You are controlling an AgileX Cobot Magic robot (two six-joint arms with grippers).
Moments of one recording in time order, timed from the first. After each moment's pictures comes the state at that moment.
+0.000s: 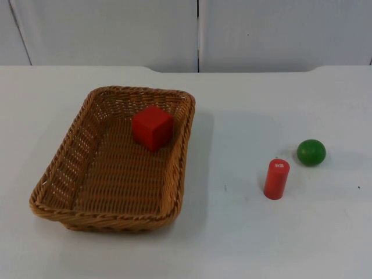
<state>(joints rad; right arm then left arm) 0.65 0.00 -0.52 0.00 1.08 -0.02 0.00 0.00 -0.51 0.00 1.09 0.03</state>
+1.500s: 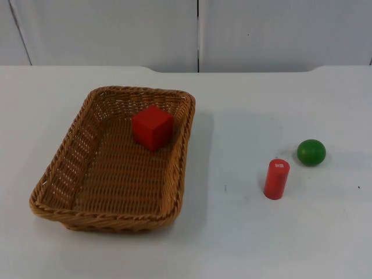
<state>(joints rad) 0.65 0.00 -0.52 0.01 1.08 -0.02 0.04 0.00 -0.51 0.01 1.09 0.03</state>
